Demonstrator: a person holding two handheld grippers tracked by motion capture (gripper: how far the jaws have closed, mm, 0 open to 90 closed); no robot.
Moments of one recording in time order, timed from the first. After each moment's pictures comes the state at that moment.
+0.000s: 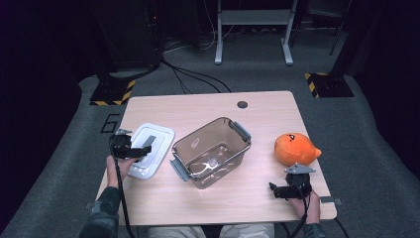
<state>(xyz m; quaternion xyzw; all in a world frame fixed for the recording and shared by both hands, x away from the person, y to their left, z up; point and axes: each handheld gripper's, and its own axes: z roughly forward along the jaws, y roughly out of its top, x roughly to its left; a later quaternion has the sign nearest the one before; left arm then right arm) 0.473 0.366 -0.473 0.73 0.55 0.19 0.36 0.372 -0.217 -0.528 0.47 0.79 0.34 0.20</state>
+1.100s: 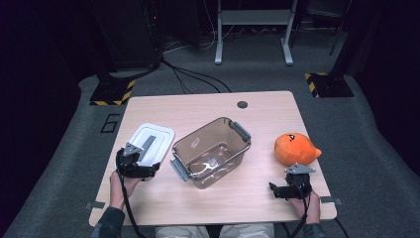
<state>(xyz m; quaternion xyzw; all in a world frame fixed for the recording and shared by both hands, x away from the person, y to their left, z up) 0.404 0.323 -0.468 0.77 0.48 0.21 0.36 0.372 -0.216 -0.528 0.47 0.79 0.34 0.20</state>
